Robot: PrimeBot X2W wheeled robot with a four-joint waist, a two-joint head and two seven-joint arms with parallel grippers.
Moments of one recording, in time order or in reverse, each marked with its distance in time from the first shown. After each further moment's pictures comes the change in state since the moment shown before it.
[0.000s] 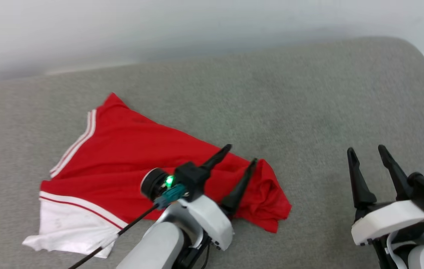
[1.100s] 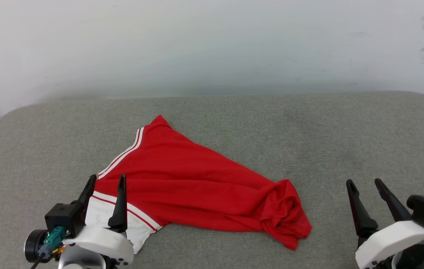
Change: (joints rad) left arm 0.331 0.210 0.342 -0.119 -0.087 0.238 -0.116; right arm 0.135 0.000 -0.014 -0.055 0.048 0.000 0.130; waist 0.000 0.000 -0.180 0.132
